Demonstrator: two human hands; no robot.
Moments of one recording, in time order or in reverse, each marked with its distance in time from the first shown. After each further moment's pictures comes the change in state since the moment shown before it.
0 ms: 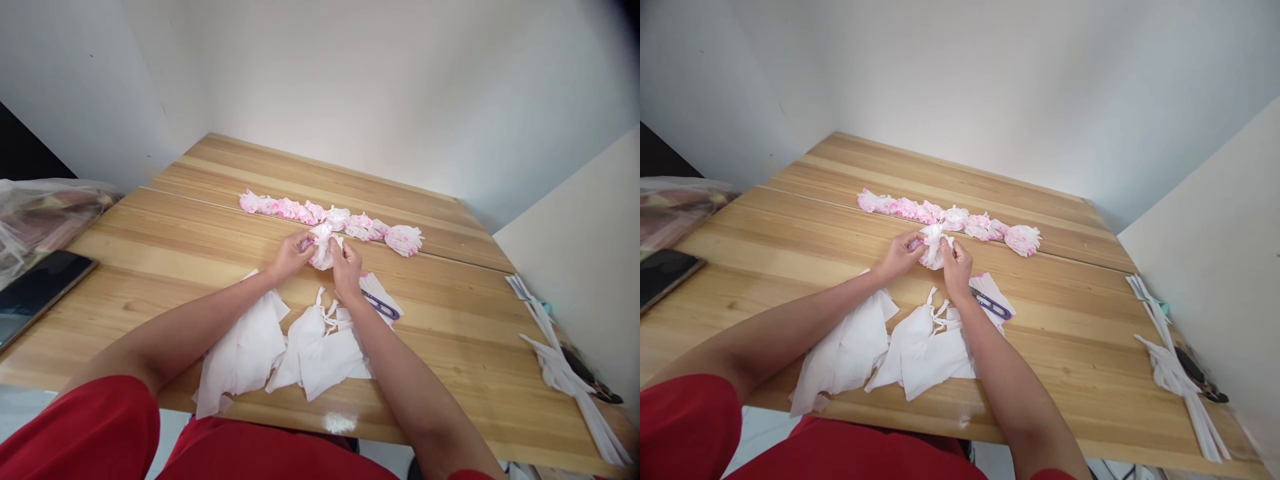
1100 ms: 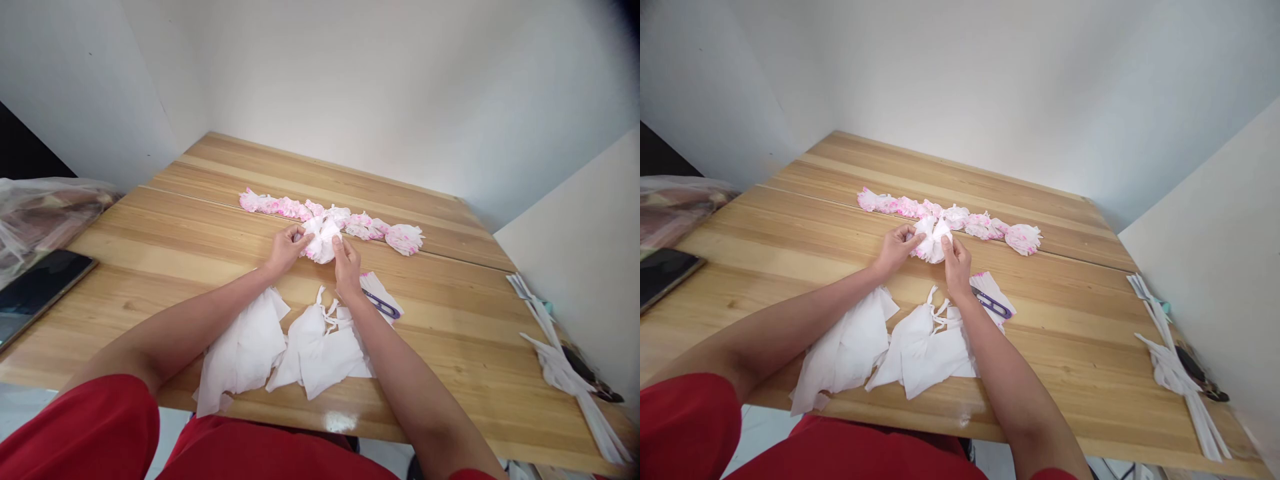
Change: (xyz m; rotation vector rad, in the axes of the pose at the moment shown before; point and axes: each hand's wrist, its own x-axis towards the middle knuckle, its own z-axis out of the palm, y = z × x) left_hand 0.006 -0.004 -0.005 -0.114 0.124 -0.182; right_hand 0.002 0.000 -0.001 0.097 -0.070 -0.006
